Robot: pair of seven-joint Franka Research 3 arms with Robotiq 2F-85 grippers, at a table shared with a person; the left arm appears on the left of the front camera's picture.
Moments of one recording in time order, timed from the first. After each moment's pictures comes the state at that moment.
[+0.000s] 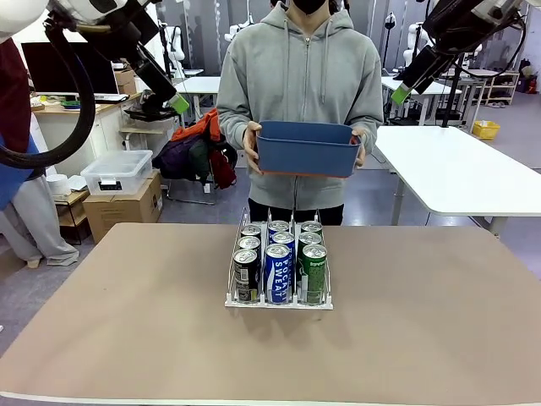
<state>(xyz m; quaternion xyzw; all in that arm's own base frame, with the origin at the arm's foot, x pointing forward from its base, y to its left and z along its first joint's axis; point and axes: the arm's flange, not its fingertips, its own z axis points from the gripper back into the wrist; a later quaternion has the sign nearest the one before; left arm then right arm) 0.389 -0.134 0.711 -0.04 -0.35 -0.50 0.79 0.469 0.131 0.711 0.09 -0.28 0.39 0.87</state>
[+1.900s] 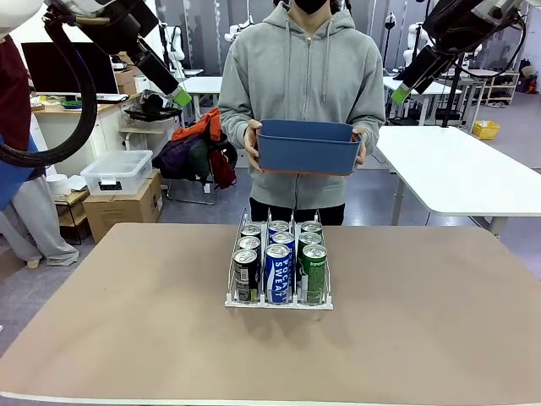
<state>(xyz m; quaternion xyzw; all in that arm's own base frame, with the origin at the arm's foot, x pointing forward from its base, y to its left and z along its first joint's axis) 0.388 -0.136 0.716 -0.05 -0.36 -0.49 0.79 0.469 0.131 0.711 0.09 -0.28 0.39 0.87</state>
